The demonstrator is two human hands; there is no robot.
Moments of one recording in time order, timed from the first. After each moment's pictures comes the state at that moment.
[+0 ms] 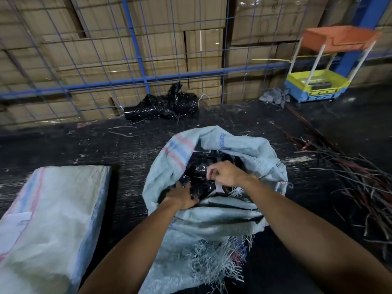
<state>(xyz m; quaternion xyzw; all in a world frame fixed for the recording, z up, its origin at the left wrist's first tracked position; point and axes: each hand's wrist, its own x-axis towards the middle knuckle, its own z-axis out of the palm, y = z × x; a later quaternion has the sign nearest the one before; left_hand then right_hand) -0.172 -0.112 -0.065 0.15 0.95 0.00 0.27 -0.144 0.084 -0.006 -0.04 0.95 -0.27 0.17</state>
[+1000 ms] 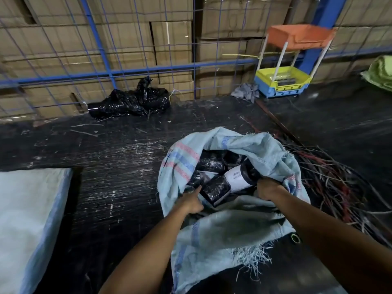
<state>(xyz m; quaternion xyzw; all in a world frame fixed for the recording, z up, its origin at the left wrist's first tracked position) -0.124 0.016 -0.096 0.16 0.91 0.16 0.35 -0.054 0.266 -0.065 0.16 0.94 0.13 0.27</state>
